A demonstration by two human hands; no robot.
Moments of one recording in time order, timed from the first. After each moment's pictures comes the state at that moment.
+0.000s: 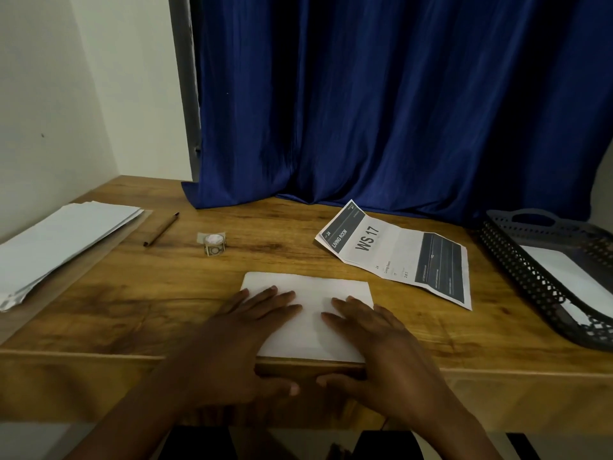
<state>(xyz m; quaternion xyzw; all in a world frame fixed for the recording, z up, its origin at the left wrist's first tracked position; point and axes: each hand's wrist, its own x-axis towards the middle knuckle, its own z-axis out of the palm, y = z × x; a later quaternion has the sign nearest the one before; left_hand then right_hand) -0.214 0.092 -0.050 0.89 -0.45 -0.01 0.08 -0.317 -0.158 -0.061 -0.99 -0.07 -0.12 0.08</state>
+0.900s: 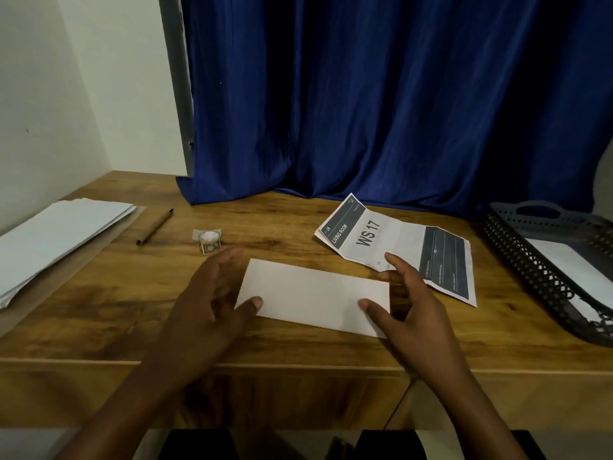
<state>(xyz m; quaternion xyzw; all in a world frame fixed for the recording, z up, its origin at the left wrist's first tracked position) -0.206 0.103 -0.047 0.81 -0.25 0.06 0.53 -0.294 -0.185 -0.056 -0.88 0.08 -0.27 0.39</state>
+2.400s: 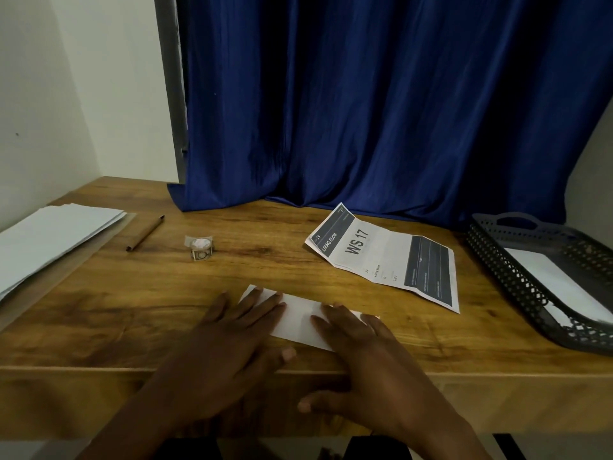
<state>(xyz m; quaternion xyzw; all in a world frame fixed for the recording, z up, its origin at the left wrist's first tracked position) -0.222 0.088 -0.048 0.91 -0.42 0.01 0.07 -0.325 -0.143 -0.040 -0.99 -0.06 -0.04 0.10</state>
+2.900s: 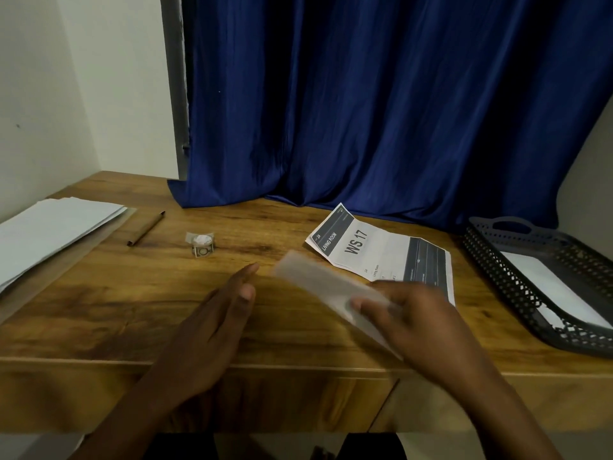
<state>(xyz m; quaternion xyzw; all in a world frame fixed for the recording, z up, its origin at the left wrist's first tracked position) -0.227 0.094 -0.041 0.84 -0.24 -0.03 0.49 -0.332 -0.161 0.021 -0.95 0.01 -0.21 0.22</state>
